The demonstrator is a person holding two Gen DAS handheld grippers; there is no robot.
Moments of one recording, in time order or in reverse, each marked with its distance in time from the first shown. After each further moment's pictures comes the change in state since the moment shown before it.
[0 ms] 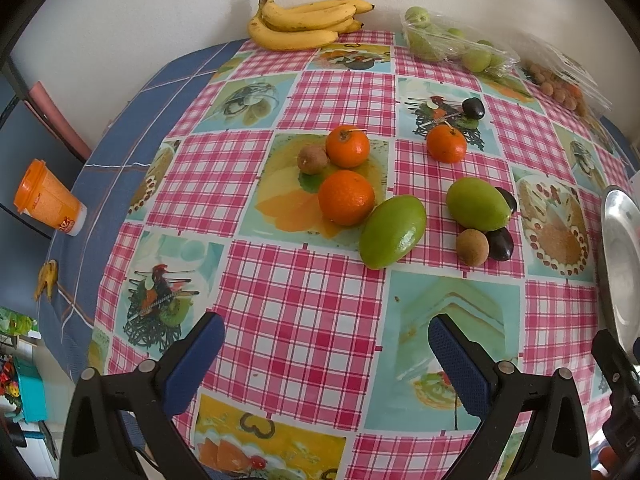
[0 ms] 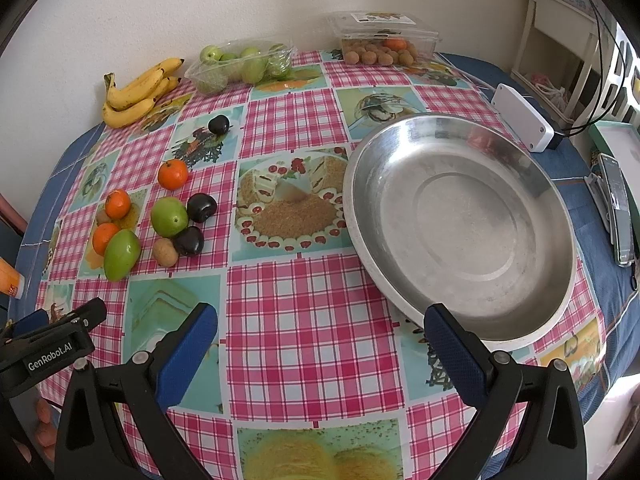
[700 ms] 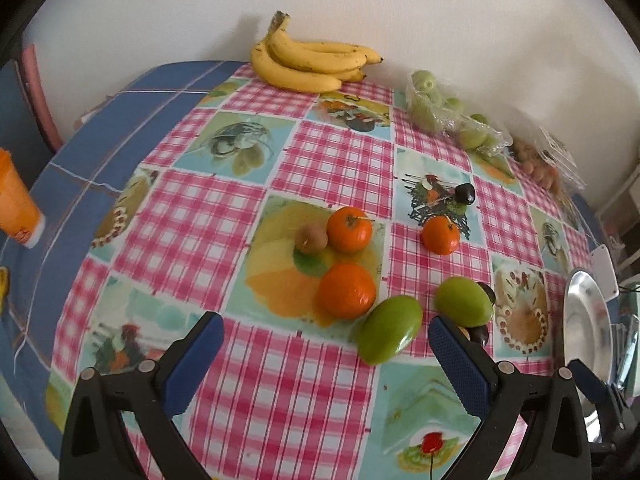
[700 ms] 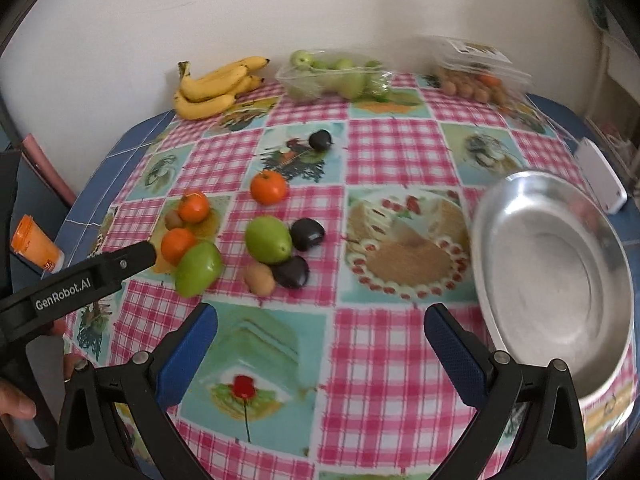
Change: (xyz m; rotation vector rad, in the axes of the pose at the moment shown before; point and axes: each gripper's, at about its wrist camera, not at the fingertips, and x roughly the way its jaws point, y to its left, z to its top) left arm 0.011 0.045 0.046 -0.111 -0.114 -0.232; right arm 0.012 0.070 0.022 -0.162 -0.059 0.177
